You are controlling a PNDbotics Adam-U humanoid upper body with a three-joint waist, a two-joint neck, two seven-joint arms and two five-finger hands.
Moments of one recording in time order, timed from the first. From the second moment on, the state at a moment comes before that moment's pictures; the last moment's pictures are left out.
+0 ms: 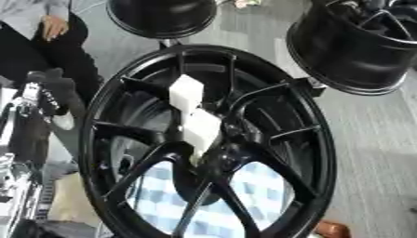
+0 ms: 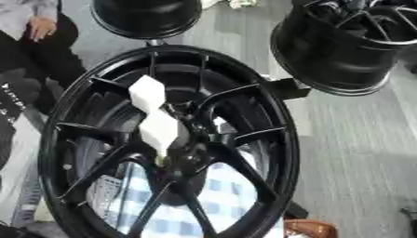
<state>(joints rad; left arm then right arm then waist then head) -0.14 0.22 0.10 -1.87 0.15 0.05 -0.01 0.03 -0.90 -0.24 -1.64 0.43 0.09 0.09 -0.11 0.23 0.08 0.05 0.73</state>
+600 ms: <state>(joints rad) -0.14 0.22 0.10 -1.87 0.15 0.05 -0.01 0.03 -0.89 -0.24 -1.64 0.41 0.09 0.13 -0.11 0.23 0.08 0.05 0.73</state>
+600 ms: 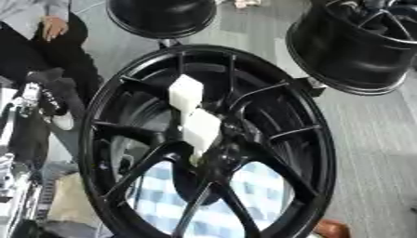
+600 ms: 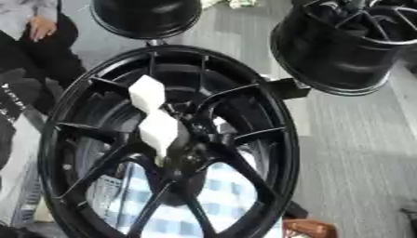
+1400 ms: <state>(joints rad) -0.14 0.22 0.10 -1.87 0.15 0.05 -0.02 0.03 -0.90 -0.15 -1.90 0.30 -0.01 0.27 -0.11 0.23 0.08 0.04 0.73</state>
